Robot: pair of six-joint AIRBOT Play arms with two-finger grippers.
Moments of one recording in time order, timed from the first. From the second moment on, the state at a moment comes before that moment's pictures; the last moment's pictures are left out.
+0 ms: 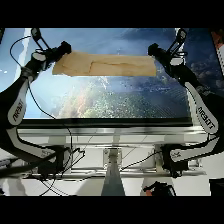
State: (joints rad) left arm 0.05 -1.69 1.30 0.58 -0.34 -1.06; right arm 0.07 -1.61 1.16 -0.41 0.12 0.93
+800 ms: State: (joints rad) left arm 0.31 -1.80 1.30 0.63 -0.84 -1.10; right arm -0.07 -1.61 1.16 -0.53 0.45 0.93
